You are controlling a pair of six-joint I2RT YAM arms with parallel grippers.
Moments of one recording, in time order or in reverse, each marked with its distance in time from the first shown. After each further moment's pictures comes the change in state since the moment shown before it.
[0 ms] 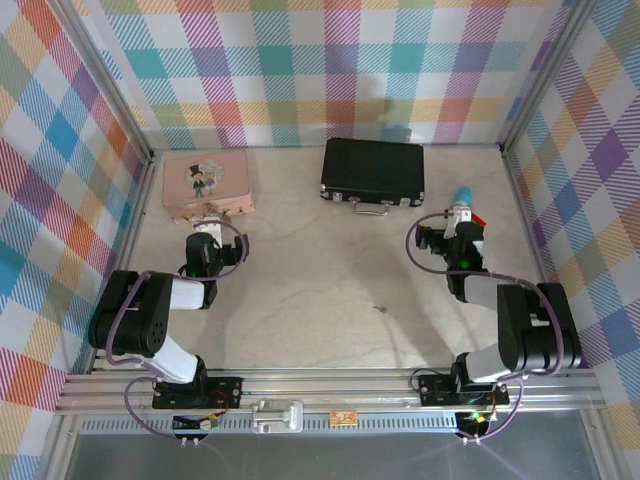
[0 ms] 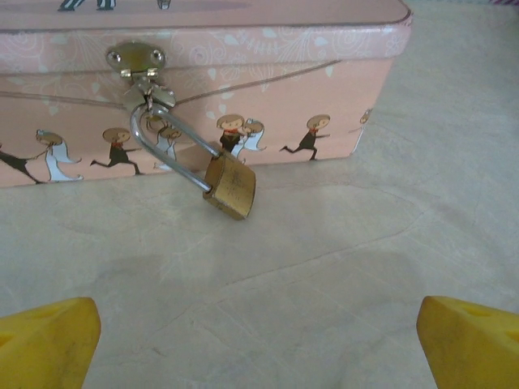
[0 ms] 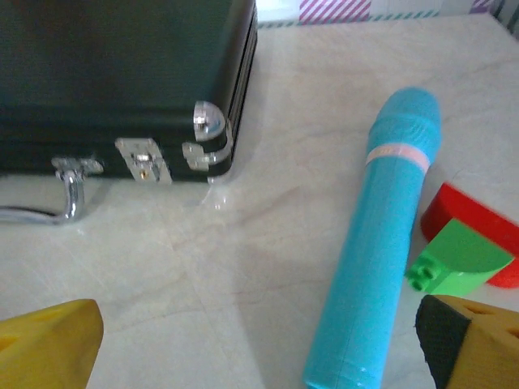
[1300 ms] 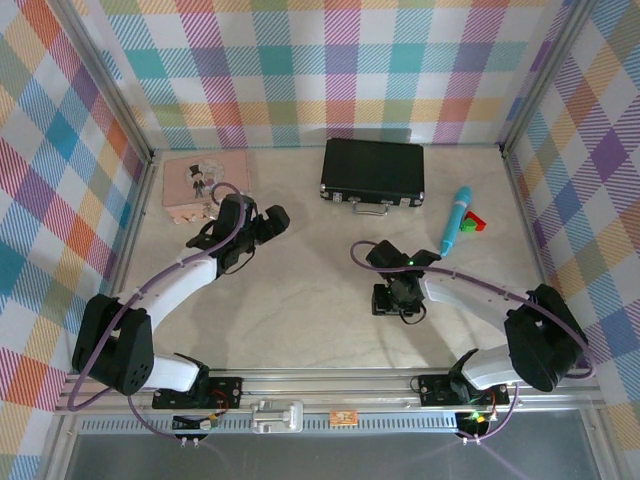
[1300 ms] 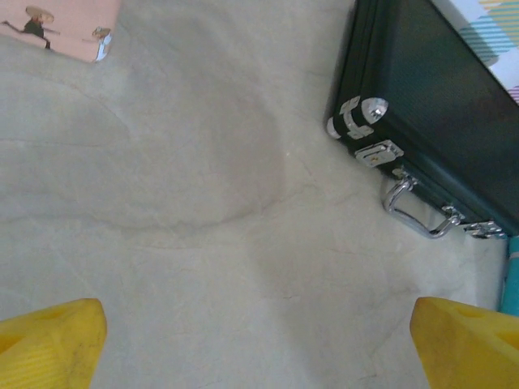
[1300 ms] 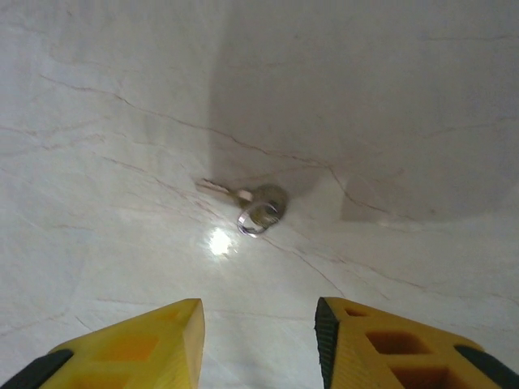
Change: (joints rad) left arm -0.324 -0.171 0.470 -0.874 0.051 -0.709; right arm 0.689 -0.019 0.350 -1.354 -0.063 0.665
